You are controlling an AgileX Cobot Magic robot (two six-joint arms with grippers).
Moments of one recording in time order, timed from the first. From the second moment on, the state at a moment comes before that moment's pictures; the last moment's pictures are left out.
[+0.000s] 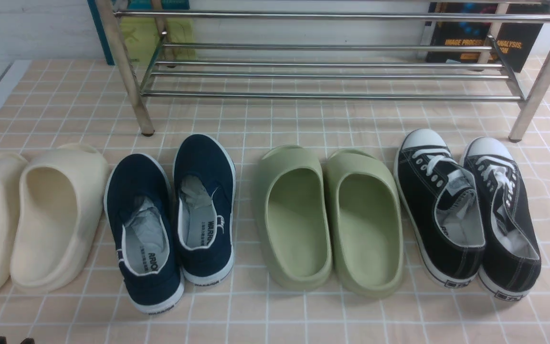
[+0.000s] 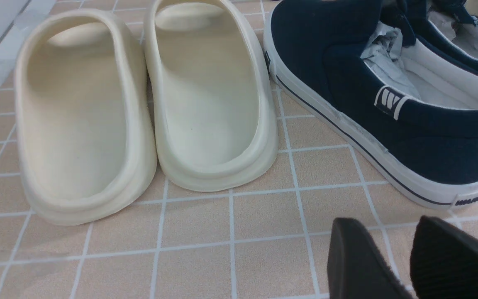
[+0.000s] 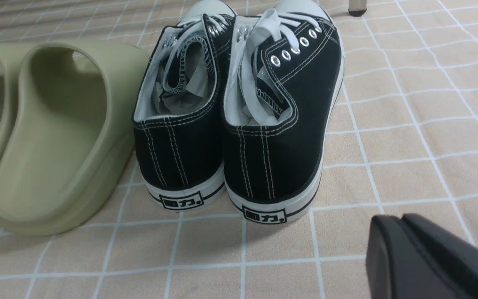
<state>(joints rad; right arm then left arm) -0.05 -0.01 0.01 0.24 0.40 -0.04 -0.04 -0.01 0.02 -0.03 0.39 0.12</state>
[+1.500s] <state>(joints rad) -0.05 -0.01 0.02 0.24 0.16 -0.04 -0.04 -0.01 0.02 -0.03 0.39 0.12</state>
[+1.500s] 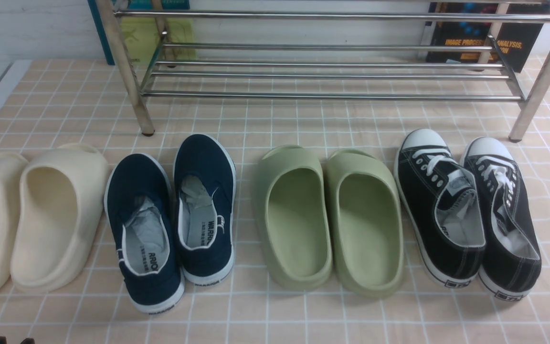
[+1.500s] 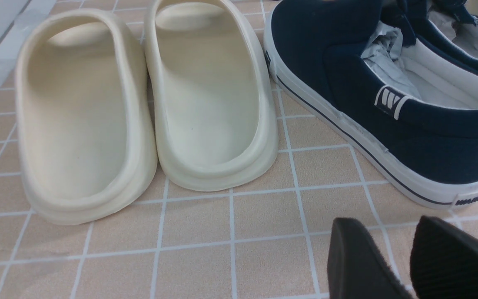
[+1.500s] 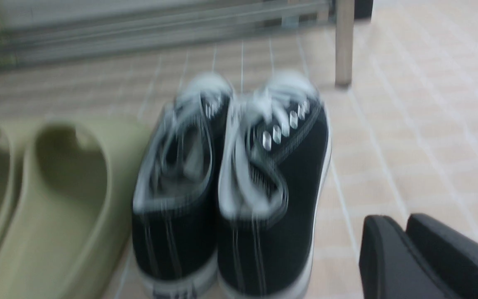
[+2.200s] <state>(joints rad) -0.05 0.01 0.01 0.24 -0.73 0.42 -0.04 -0.01 0.02 -0.03 0.39 0.12</state>
